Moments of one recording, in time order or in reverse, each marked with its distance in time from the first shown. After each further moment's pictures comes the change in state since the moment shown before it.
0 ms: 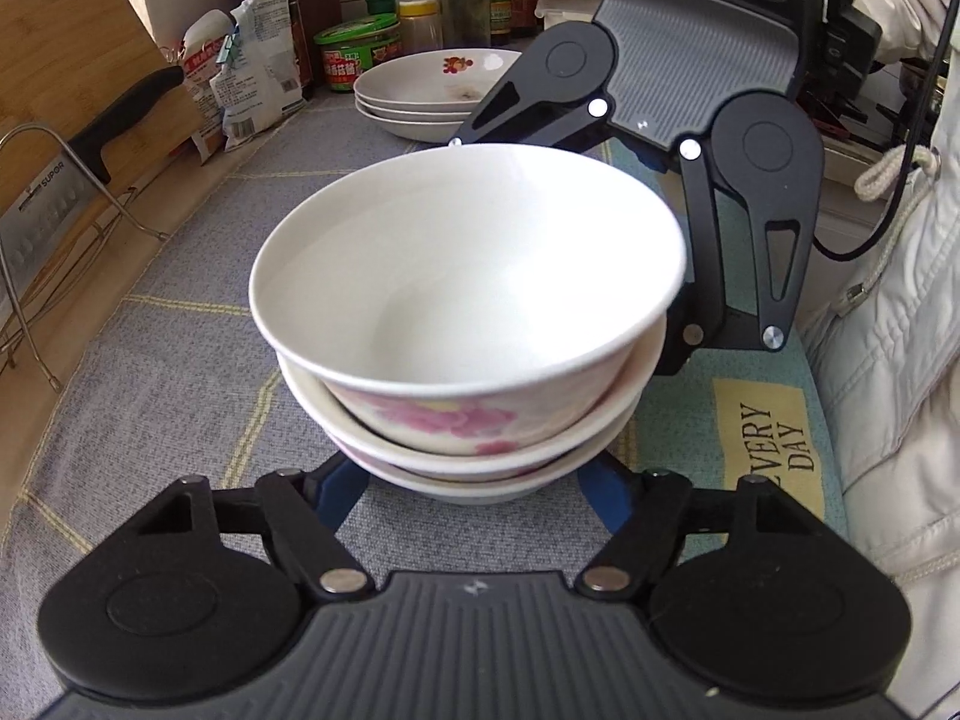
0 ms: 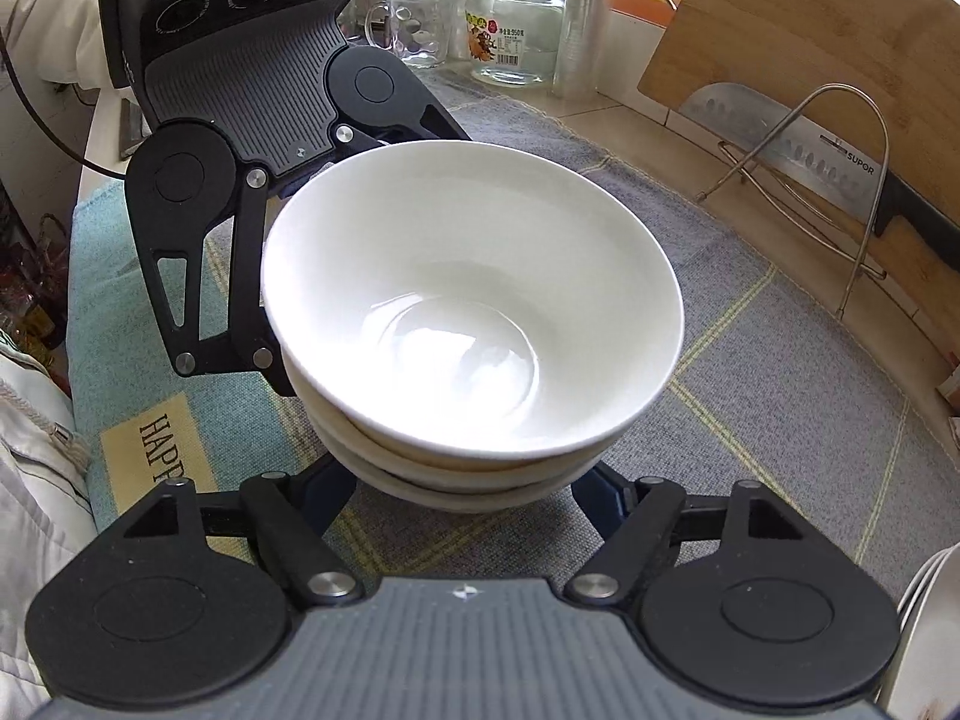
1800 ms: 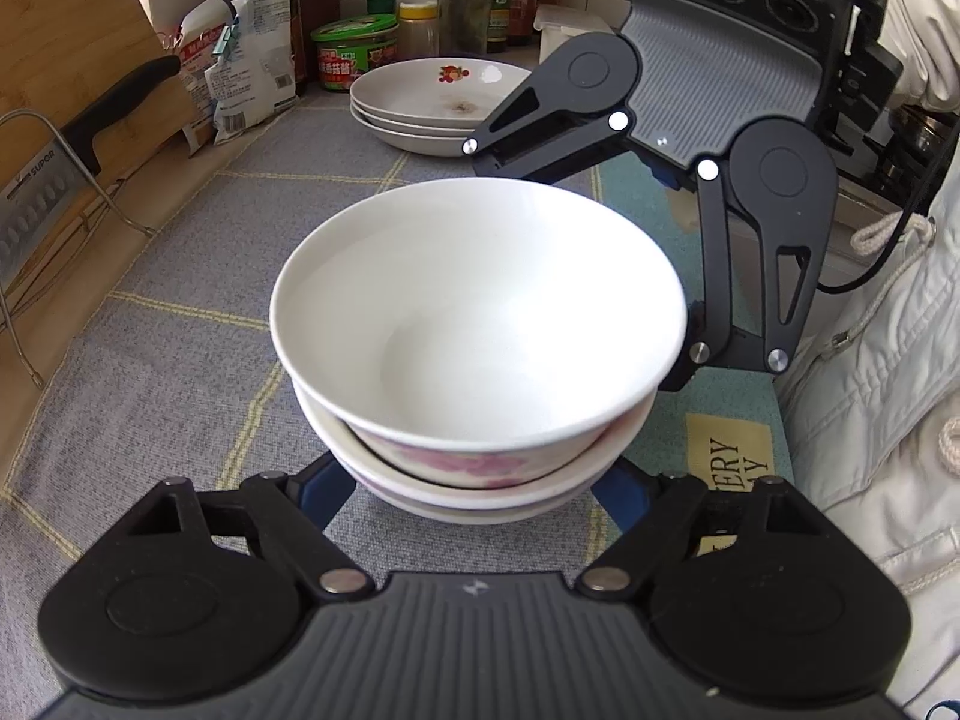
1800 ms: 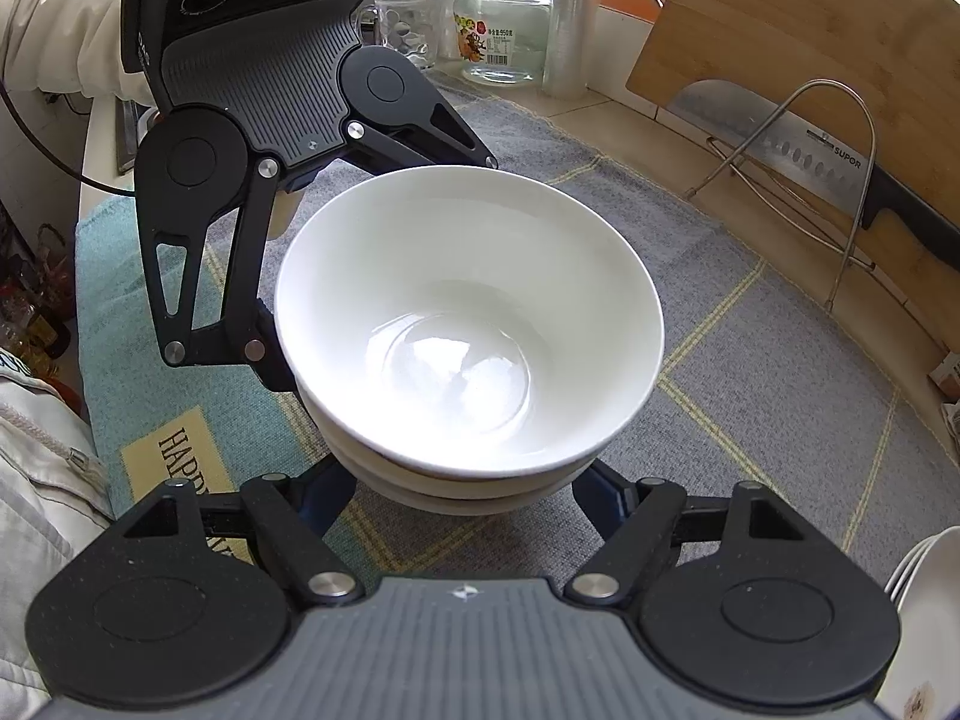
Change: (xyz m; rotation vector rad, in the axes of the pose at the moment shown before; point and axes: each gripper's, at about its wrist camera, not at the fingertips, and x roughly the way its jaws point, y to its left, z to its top) left arm -0.001 0.010 0.007 -0.061 0.001 -0.072; right arm -0.006 -0.002 0.007 0.042 0.019 0.002
